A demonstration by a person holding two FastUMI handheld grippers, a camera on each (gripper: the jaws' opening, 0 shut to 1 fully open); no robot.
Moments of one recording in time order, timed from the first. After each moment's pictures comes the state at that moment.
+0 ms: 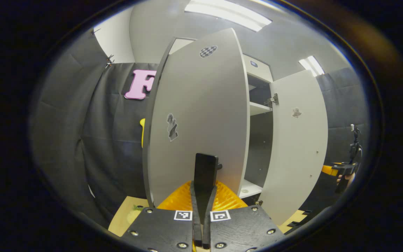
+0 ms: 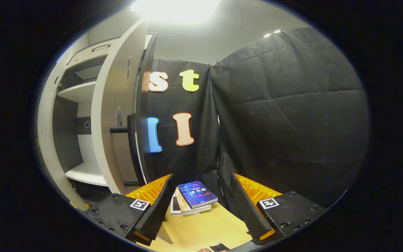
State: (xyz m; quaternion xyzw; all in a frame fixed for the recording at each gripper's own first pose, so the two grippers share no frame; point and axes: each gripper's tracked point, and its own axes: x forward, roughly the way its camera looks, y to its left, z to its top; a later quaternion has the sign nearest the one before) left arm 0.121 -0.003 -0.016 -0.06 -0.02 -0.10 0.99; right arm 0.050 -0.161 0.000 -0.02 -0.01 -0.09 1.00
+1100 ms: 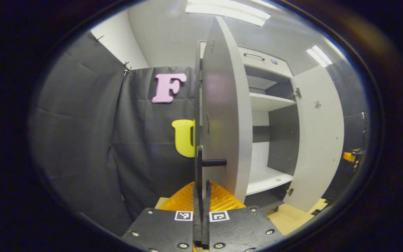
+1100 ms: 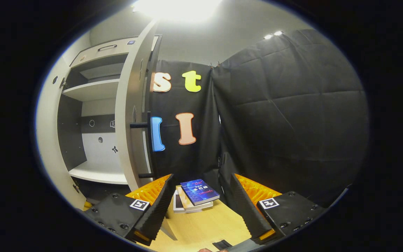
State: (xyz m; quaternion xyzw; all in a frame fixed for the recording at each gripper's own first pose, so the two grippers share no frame) left arm 0.118 0.082 -0.030 -0.01 0.00 0.00 1.00; right arm 0.024 -0.146 -0.006 -0.02 -0.02 -0.09 1.00
